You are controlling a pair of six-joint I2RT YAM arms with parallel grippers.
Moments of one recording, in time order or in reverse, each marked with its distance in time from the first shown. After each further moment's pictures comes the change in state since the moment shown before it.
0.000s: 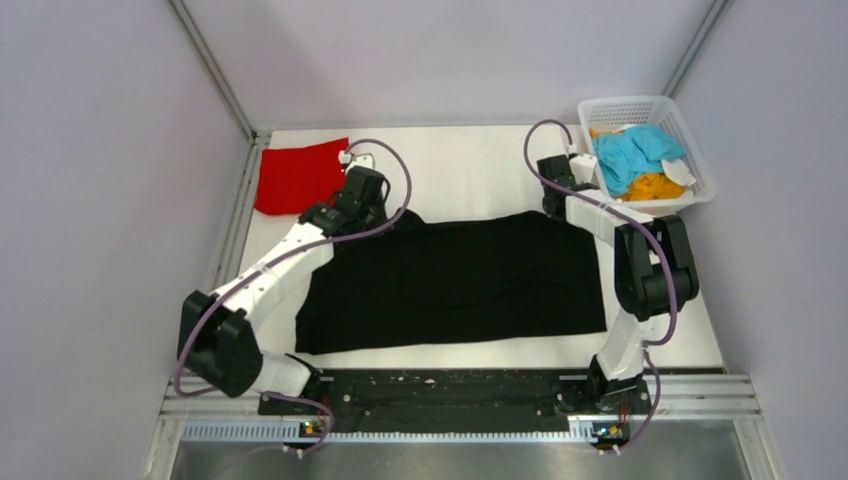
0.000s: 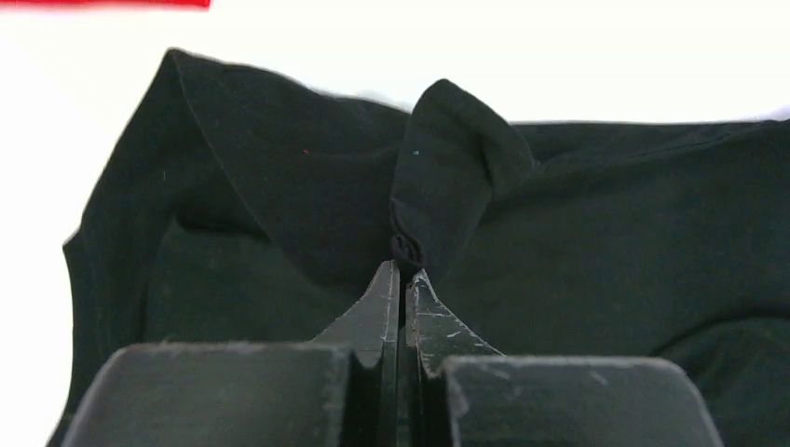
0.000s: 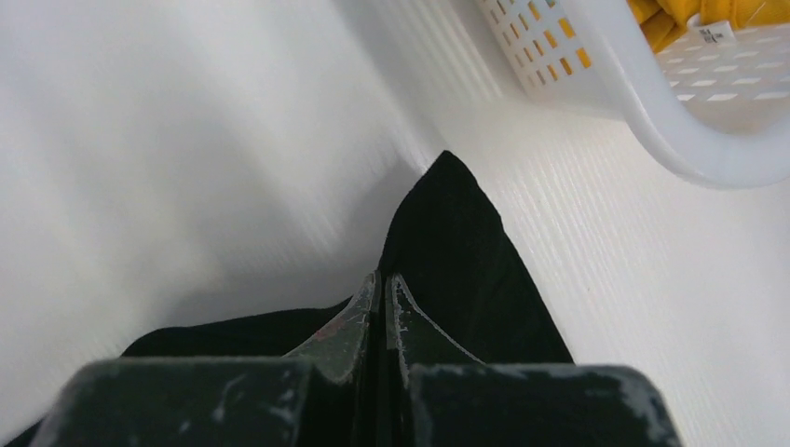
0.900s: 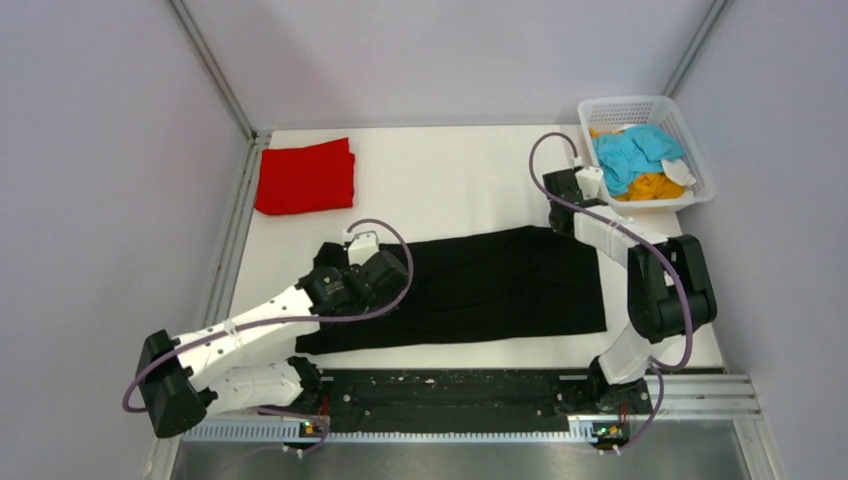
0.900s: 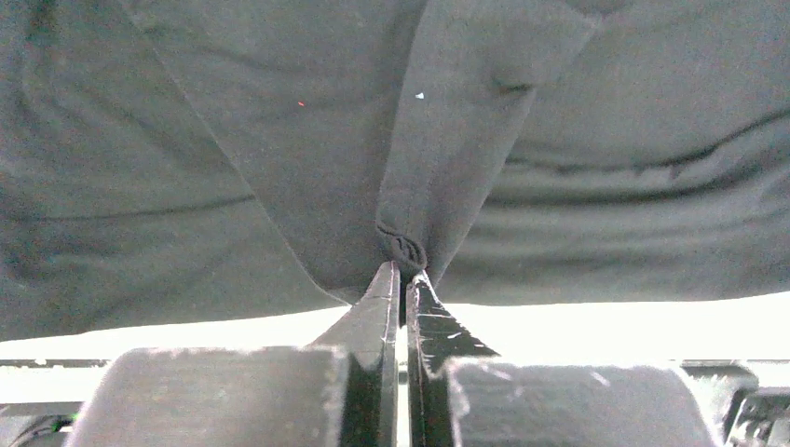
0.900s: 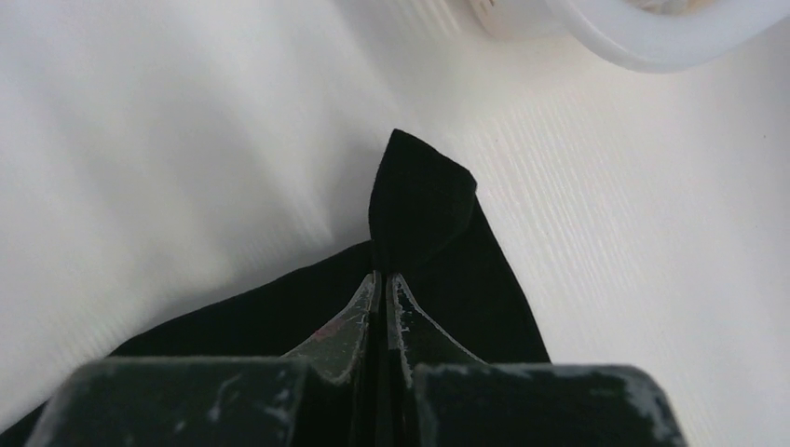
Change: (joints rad) left arm -0.454 -0.378 -0.312 -0.350 -0.190 -0.510; right arm 0.009 -0.148 -0.161 0.008 -0.016 -0.008
